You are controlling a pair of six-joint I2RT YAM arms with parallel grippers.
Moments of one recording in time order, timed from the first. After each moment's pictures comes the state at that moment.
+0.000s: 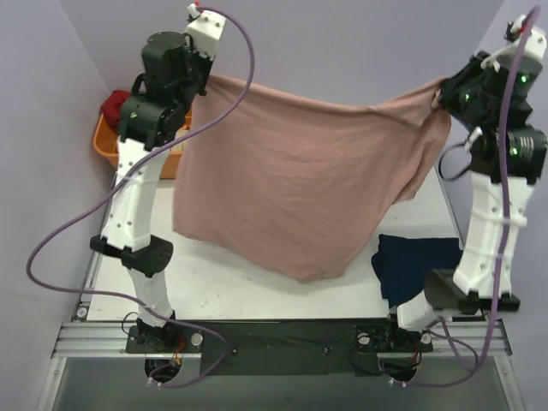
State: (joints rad) left arm -0.42 1.86 2.67 -0.93 -0.32 0.33; right arm -0.03 1.45 2.23 -0.95 0.14 0.35
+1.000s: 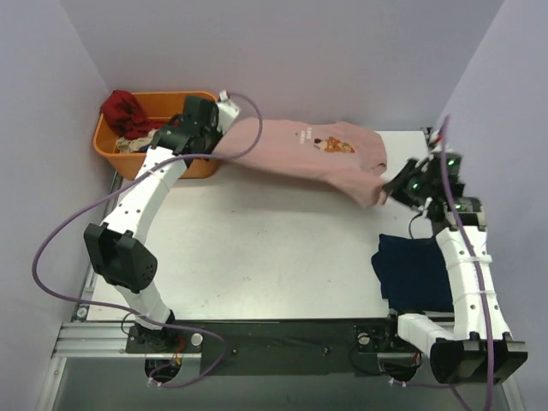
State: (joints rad) left arm -0.37 1.76 1.97 -0.78 -0.27 0.40; right arm -0.08 1.11 1.33 -0.69 -0.14 0.44
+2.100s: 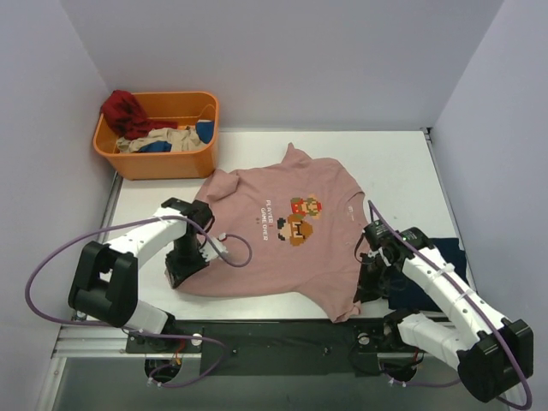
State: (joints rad) left arm -0.39 1.47 0.90 -1.26 -0.05 0.59; right arm 0.41 0.99 0.71 -1.21 -0.19 0.71
